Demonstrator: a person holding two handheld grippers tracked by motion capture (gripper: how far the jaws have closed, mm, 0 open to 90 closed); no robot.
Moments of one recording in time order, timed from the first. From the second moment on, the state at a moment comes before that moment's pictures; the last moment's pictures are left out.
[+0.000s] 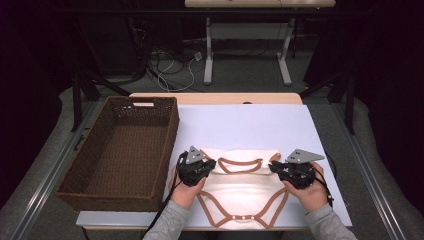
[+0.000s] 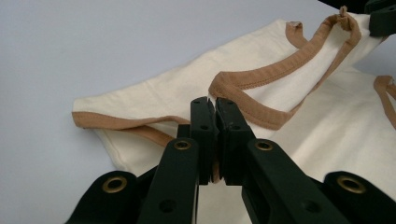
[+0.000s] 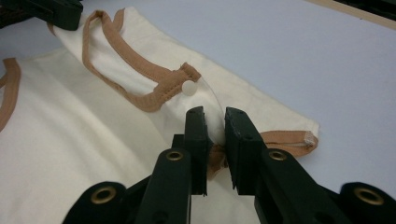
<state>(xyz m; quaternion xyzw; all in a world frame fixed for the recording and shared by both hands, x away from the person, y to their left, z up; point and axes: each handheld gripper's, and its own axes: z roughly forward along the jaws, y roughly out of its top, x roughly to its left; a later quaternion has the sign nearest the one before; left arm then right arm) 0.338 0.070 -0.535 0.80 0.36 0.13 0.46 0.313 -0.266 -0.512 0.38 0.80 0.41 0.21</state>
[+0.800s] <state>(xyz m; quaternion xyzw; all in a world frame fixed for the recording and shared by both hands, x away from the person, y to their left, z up) 0.298 0.076 -0.542 0.81 0.35 0.11 0.47 0.273 -0.269 -0.517 0.36 0.82 0.41 0.20</state>
